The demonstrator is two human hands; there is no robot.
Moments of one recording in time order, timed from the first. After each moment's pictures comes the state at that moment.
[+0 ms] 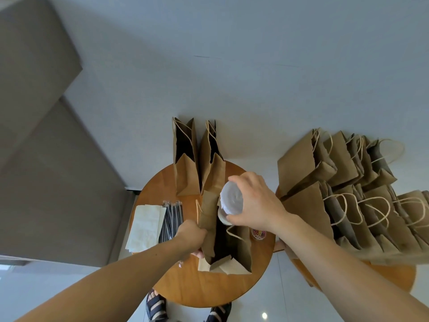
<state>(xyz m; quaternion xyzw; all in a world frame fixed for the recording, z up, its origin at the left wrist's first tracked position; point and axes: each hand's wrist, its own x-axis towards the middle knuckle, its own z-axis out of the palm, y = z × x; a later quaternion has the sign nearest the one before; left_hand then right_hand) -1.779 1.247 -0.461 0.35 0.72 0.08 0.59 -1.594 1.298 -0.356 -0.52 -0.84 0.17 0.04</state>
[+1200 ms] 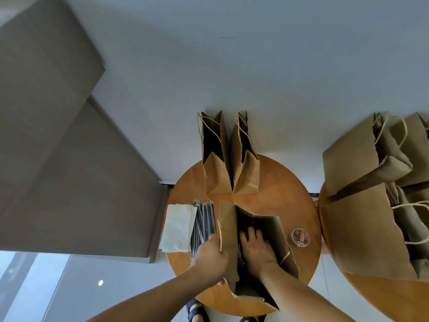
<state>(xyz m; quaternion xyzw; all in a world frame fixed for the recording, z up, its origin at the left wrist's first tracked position) -1.802 1.217 -0.488 0.45 0.73 0.04 0.51 -1.647 1.257 -0.586 -0.52 -0.80 0.20 -0.21</state>
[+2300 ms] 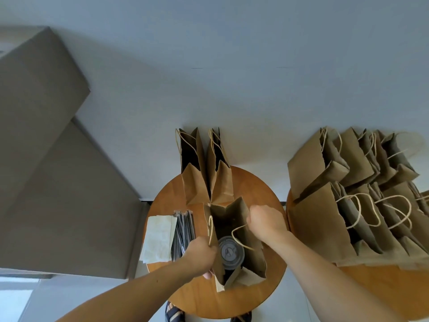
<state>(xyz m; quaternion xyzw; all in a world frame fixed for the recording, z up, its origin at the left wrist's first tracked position) -1.777 1.224 -0.454 0.45 0.70 0.06 0.55 -1.587 1.303 -0.434 -0.66 -0.73 0.17 -0.07</state>
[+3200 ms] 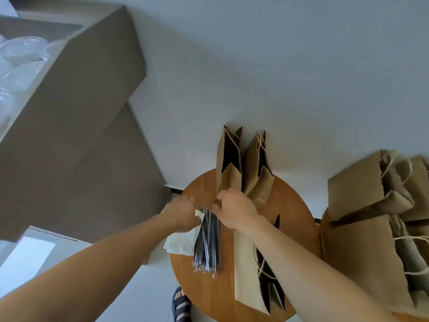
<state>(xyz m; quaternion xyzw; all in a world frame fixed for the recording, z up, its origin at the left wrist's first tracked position) -1.918 1.288 -0.431 0.62 0.73 -0.10 0.27 -1.750 1.335 -0.421 -0.50 -0.83 0.25 -0.01</state>
